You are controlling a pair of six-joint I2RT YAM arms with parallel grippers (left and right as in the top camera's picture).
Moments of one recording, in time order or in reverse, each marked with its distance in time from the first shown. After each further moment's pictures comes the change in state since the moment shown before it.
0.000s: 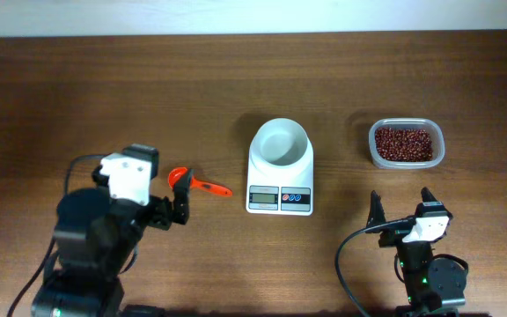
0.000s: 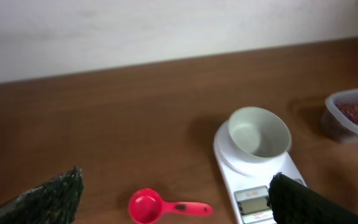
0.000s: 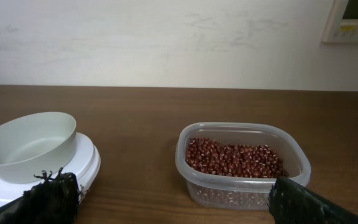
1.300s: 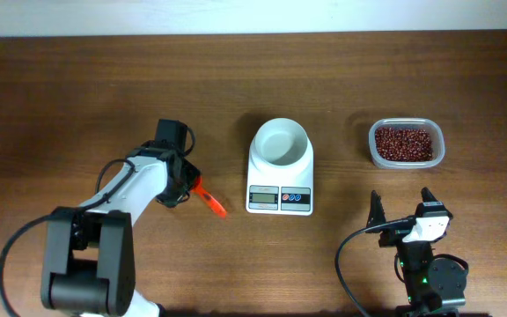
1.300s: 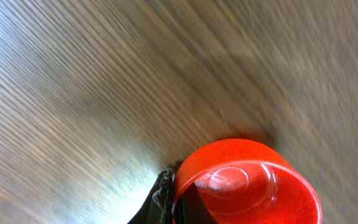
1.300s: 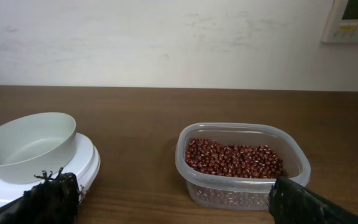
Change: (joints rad) left arm 0.006 1.052 0.017 0.063 -0.179 -0.995; right arm -0.001 -0.001 0.000 0.000 0.000 0.000
